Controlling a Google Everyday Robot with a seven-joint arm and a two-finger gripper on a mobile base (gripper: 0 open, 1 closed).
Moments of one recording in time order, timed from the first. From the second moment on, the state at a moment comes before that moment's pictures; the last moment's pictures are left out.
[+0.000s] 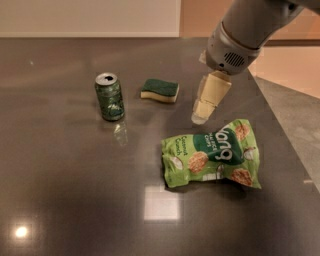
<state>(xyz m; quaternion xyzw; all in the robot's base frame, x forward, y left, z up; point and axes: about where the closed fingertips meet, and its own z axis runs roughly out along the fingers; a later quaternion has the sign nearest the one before) 0.530 -0.096 0.944 -0.63 0.75 0.05 0.20</state>
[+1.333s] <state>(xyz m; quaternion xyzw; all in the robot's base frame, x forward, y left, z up) 0.593 0.043 0.907 -0.65 0.70 0.15 0.25</state>
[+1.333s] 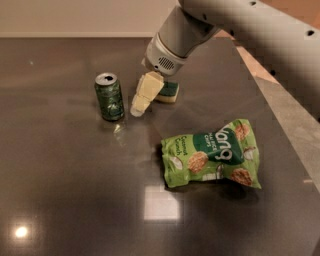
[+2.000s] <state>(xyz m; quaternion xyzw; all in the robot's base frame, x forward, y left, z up) 0.601 0.099 0.894 -0.65 0.69 0.18 0.26</state>
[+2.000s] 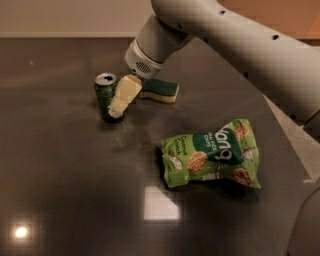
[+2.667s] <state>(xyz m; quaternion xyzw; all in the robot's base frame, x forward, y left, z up) 0.605 0.125 0.897 -0.64 0.69 0.19 0.27</state>
